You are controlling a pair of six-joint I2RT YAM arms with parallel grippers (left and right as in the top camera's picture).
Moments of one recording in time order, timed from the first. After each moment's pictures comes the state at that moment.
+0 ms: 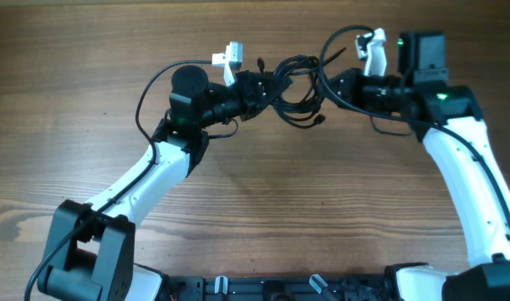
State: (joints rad) left arm -0.36 1.60 0.90 0.57 0.81 -1.28; right arm 0.11 1.47 1.30 -0.70 -0.72 0.34
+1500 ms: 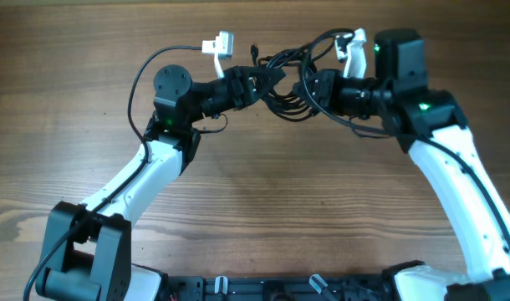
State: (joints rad) left arm -0.31 1.59 0.90 0.75 0.91 -1.22; right arm 0.26 1.45 1.31 -0.64 -0.64 0.54
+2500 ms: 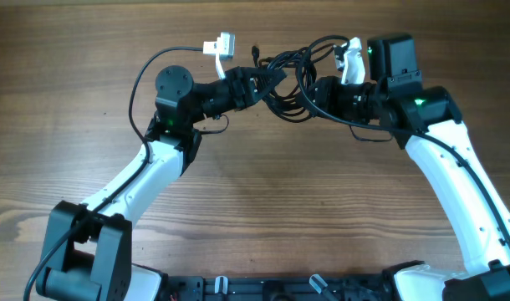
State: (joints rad) left arm -0.32 1.59 0.89 0.75 0.90 -1.21; right arm 0.26 1.47 1.32 -0.74 -0.59 0.49
